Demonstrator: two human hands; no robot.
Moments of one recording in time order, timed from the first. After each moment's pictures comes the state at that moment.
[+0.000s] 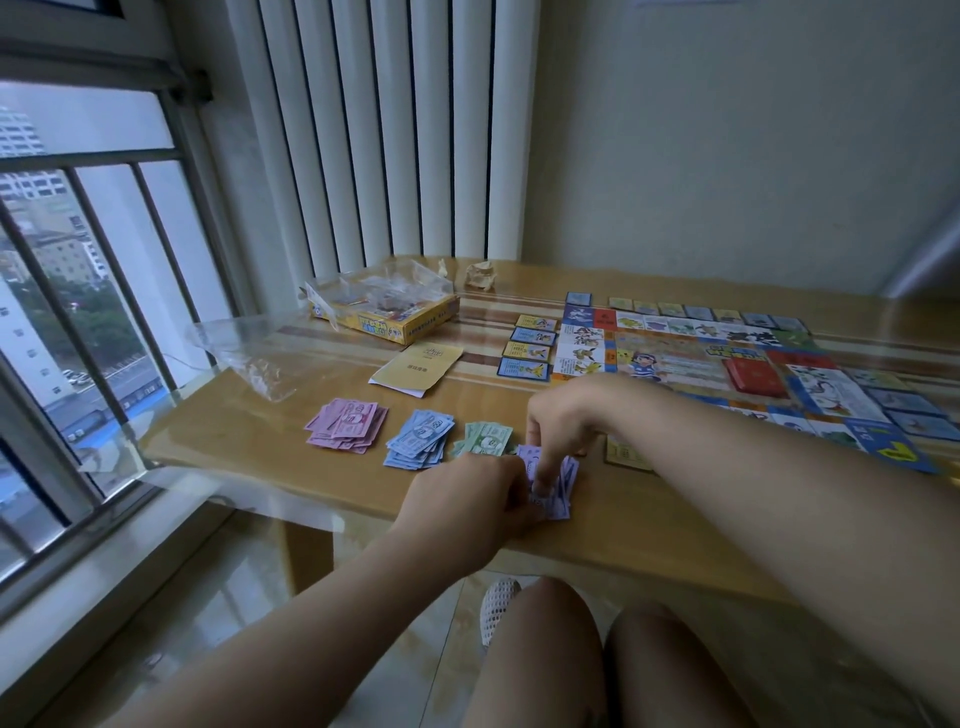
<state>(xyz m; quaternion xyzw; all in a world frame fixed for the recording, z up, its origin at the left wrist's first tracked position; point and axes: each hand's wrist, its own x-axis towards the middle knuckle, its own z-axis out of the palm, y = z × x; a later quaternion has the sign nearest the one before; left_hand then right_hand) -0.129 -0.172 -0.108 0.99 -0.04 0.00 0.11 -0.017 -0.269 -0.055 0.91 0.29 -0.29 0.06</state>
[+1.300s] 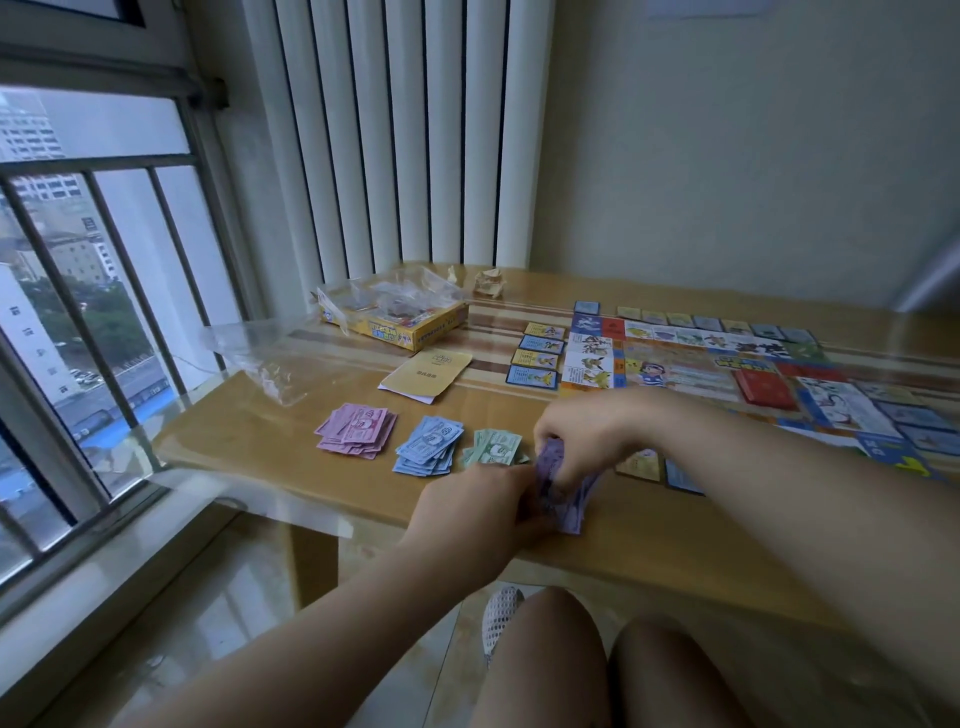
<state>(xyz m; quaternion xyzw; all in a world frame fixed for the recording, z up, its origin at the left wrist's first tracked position) -0.134 -0.173 -0.109 0.99 -0.04 0.05 0.11 -0.035 -0.285 -0.042 0.90 0.38 -0.22 0.07</state>
